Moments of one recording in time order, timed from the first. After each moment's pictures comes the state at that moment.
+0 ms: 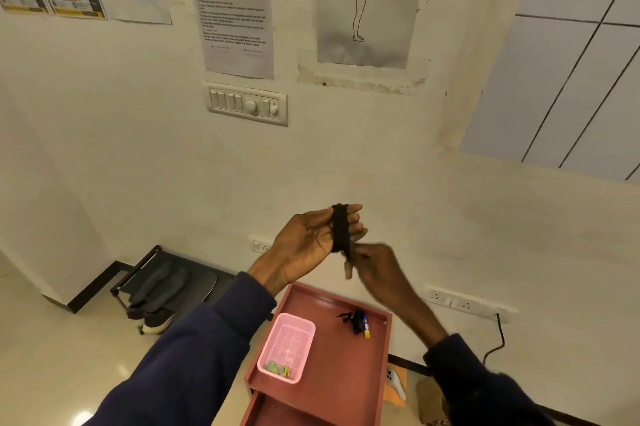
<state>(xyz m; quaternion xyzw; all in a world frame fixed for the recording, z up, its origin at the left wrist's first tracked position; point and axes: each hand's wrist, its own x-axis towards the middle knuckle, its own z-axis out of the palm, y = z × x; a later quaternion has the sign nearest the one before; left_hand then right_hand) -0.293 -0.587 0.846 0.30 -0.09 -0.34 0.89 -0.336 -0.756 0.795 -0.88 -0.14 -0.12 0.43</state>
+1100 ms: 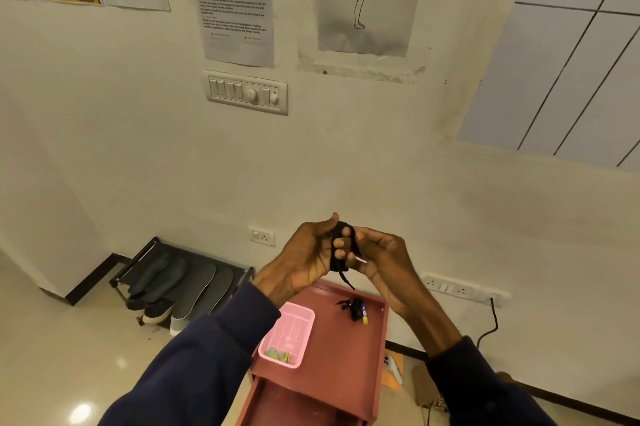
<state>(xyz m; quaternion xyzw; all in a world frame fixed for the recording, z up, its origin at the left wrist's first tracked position) -0.328 -0.580 0.828 0.41 -0.04 -0.36 0.84 -0.376 -0.731 0.813 -0.59 0.00 -0.01 0.81</state>
